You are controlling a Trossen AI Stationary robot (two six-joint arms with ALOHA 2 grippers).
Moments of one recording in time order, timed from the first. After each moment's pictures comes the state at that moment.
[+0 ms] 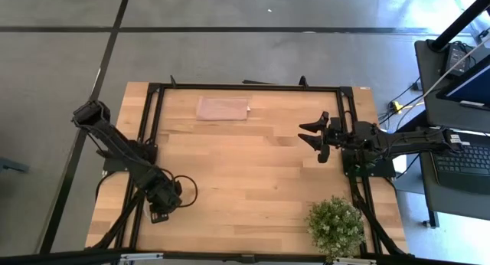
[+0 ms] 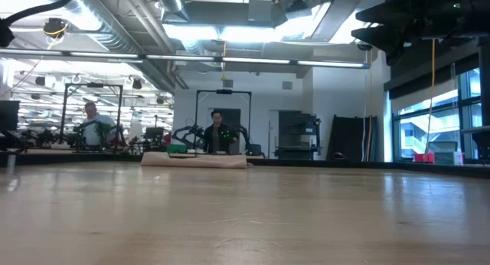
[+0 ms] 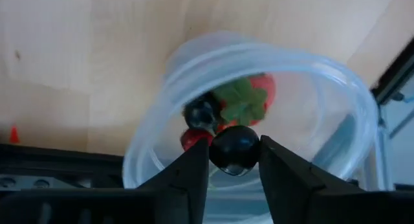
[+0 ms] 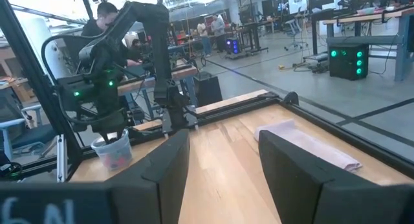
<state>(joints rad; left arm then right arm) -0.75 1.34 0.82 -0.94 0.31 -1.12 0.01 0.53 0.26 0.33 0.19 0.23</state>
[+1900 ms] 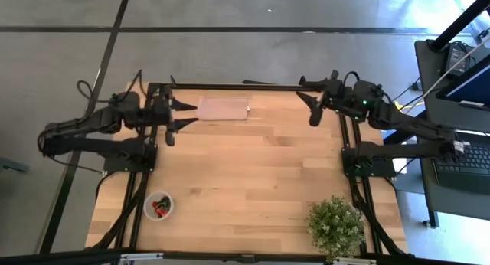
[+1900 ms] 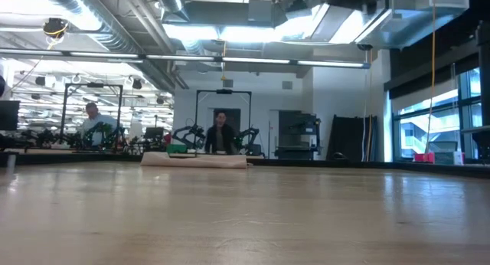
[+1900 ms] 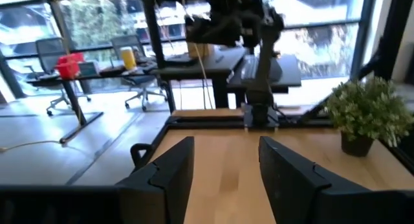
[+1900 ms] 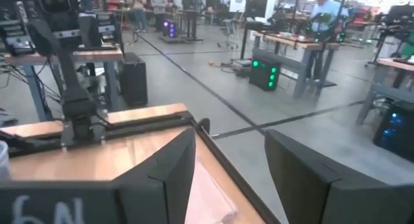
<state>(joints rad) 0.19 0.62 0.80 -0.24 0.00 0.11 -0.32 0.84 0.88 -0.08 0.14 -0.07</state>
